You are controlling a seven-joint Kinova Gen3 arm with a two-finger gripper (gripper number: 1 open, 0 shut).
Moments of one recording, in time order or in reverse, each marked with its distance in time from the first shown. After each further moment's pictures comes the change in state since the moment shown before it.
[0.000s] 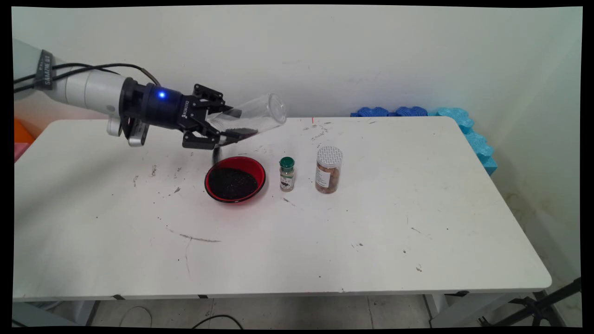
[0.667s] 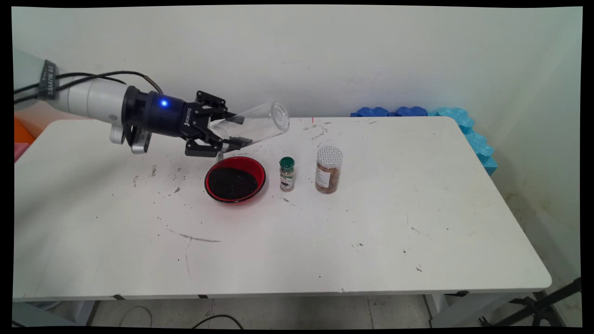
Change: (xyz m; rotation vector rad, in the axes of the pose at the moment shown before) arm 0.005 -0.013 0.008 -0.002 -0.011 0.010
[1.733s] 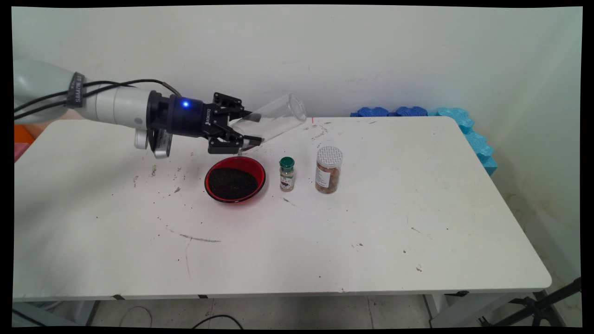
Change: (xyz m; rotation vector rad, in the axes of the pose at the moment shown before) arm 0.007 0.002 0.036 -0.049 -0.051 -0.091
